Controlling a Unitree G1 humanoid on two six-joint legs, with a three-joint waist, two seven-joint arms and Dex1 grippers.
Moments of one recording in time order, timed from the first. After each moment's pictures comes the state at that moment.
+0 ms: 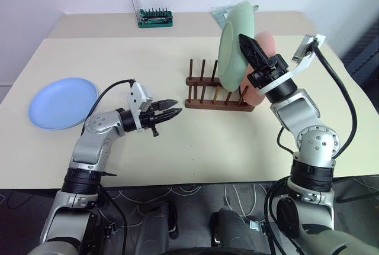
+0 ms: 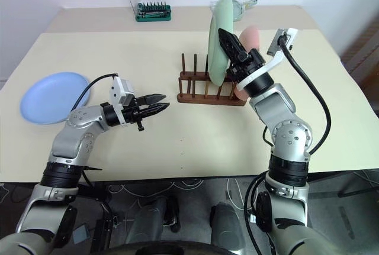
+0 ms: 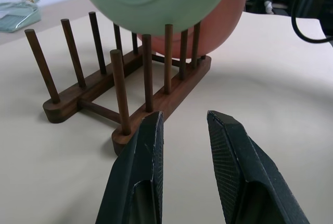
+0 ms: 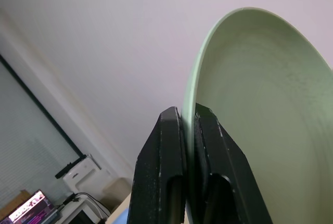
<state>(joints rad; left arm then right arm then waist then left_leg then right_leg) -0.45 0.45 -0.03 0.06 -0.36 0.24 -1.00 -0.56 -0.22 -0.28 -0.23 1.13 0.63 0.19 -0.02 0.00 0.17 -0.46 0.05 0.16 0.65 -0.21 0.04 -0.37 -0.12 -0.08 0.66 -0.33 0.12</state>
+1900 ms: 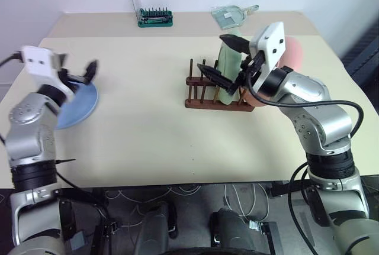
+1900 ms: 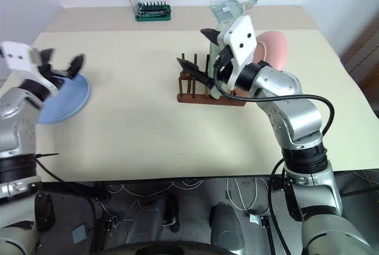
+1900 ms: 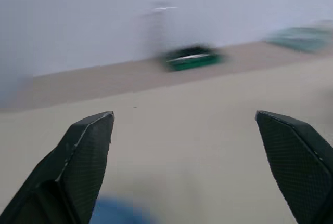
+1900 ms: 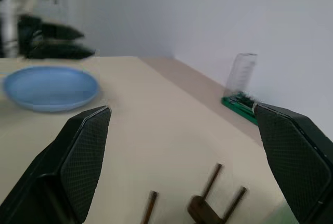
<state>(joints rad) -0.54 0.64 0.46 0.21 -0.30 0.38 -0.29 -0.68 -0.51 0.09 -0.28 0.47 0.48 0.58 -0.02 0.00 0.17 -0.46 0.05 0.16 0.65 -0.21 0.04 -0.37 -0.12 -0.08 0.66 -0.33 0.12</state>
